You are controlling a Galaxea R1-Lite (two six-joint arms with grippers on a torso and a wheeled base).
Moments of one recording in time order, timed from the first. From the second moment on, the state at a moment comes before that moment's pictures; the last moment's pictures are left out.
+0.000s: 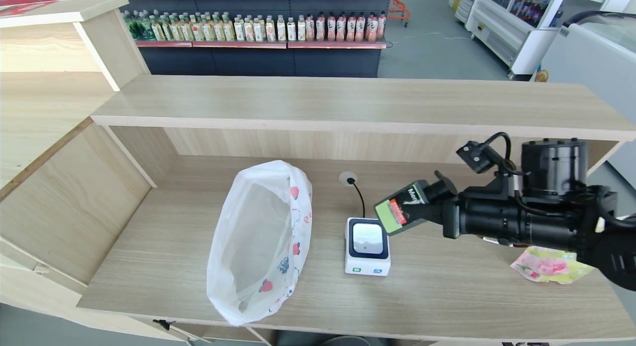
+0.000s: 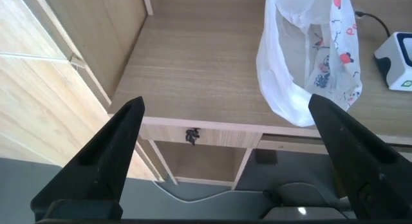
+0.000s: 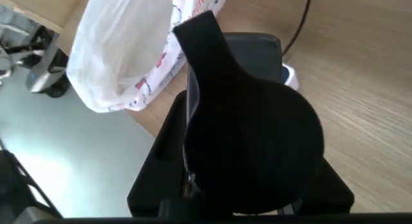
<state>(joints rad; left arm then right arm) 0.00 0.00 0.00 0.00 0.02 0.01 0.36 1.65 -0.74 -0.56 0.41 0.09</state>
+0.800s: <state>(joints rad) 0.00 0.00 0.00 0.00 0.02 0.01 0.22 1.50 -0.65 -0.64 0.48 0.14</state>
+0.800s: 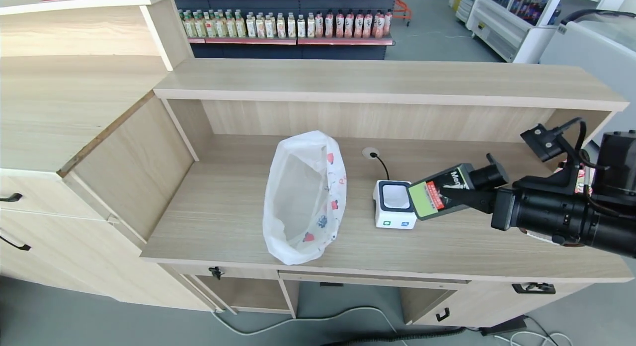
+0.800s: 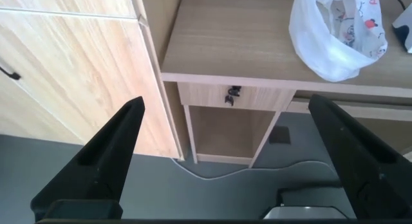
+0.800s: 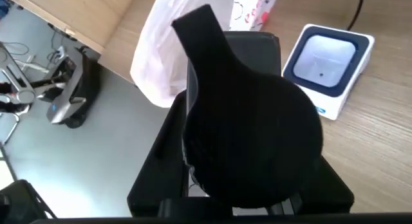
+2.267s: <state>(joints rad) 0.00 0.00 0.00 0.00 0.02 0.00 0.30 2.13 -1.06 -0.76 0.41 -0.25</state>
